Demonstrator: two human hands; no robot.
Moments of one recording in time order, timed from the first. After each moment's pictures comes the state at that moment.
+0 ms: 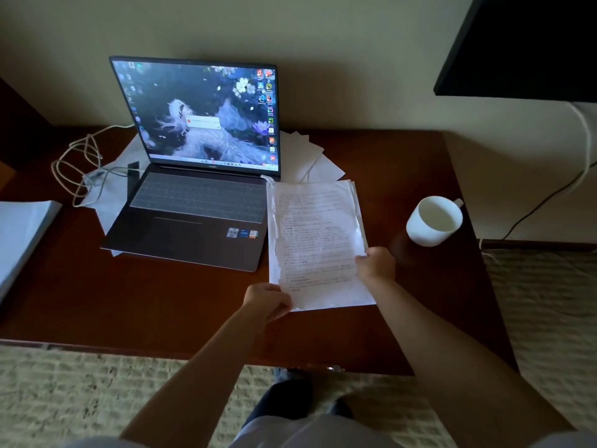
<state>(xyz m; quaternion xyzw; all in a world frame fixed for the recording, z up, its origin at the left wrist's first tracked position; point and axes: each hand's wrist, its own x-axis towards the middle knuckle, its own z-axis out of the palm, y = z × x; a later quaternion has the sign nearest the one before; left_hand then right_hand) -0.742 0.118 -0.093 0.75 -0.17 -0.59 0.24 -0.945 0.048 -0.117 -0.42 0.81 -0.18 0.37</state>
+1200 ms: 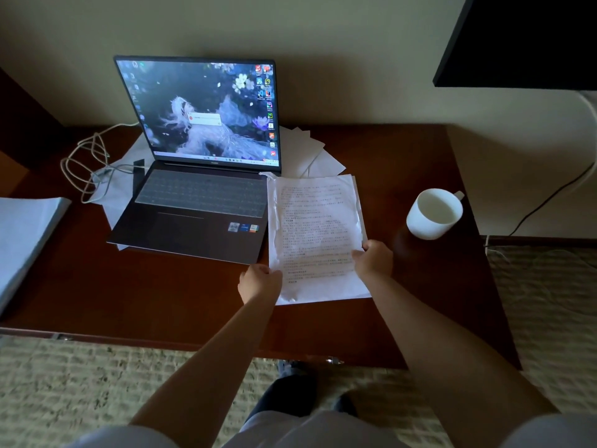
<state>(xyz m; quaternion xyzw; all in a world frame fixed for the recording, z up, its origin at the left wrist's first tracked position) -0.752 0.108 -0.101 0.86 -0.30 -0.35 0.20 -0.944 0.053 -0.120 -0.46 0.80 -0.19 0.34</state>
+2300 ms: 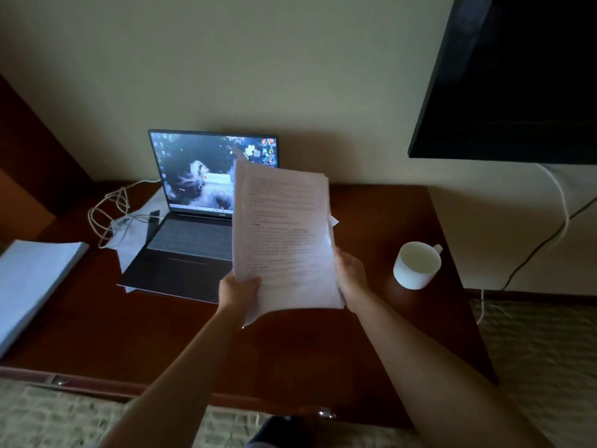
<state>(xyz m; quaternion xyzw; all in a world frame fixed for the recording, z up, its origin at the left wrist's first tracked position) -0.732 0.093 -0.016 0.73 -0.28 -0.45 0.44 -0.920 0.035 -0.042 -0.34 0.63 -0.43 0.55</state>
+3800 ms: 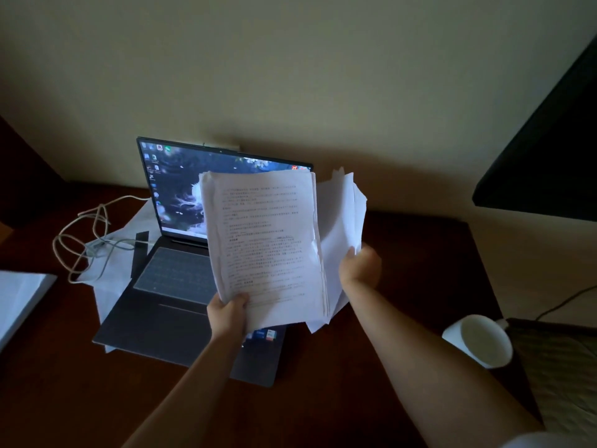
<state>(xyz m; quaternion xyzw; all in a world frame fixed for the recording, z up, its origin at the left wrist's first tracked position) -0.650 -0.026 -0.053 0.73 -0.16 -0.42 0.51 -0.840 -0.120 -0.023 -0.44 0.80 -0.33 0.26</state>
